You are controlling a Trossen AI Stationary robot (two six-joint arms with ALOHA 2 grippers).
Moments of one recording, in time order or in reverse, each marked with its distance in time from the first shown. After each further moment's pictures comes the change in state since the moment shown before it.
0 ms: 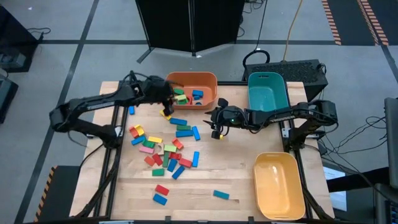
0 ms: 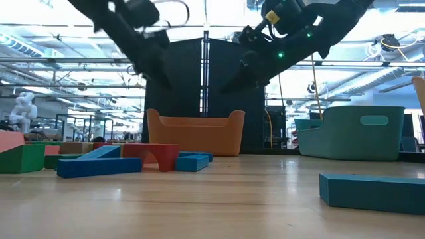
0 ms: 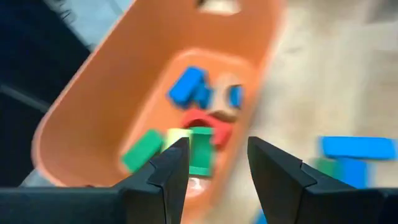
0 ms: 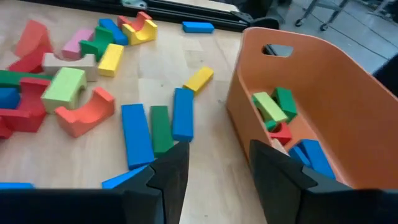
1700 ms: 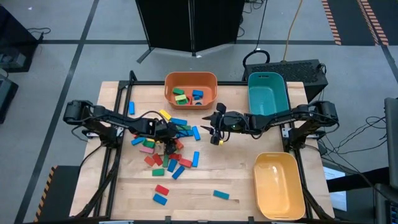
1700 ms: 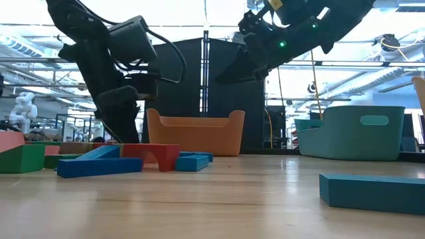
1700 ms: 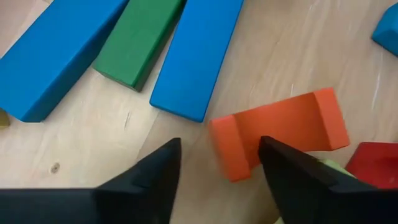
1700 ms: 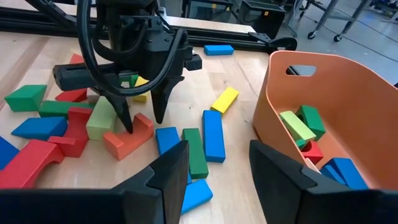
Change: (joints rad) left arm -0.456 0.237 -0.286 0.142 -0.037 -0.596; right arm 0.080 0.000 0.000 0.061 0.004 0.075
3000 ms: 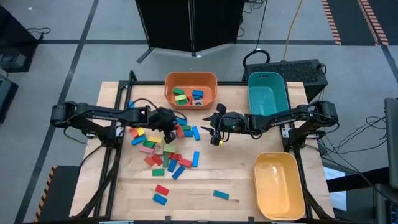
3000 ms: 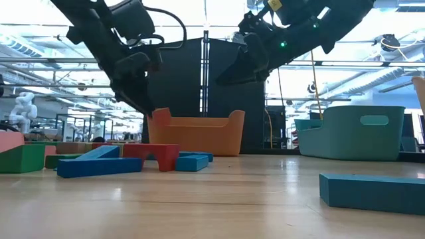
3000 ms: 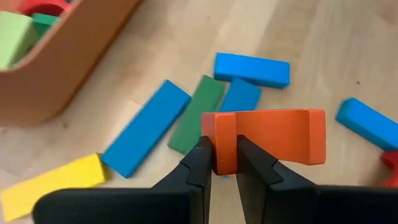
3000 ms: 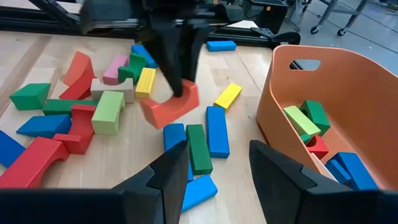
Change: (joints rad) left arm 0.136 -0.205 0.060 -0.061 0.007 0.146; right arm 0.004 0.000 0.000 -0.016 -0.002 0.022
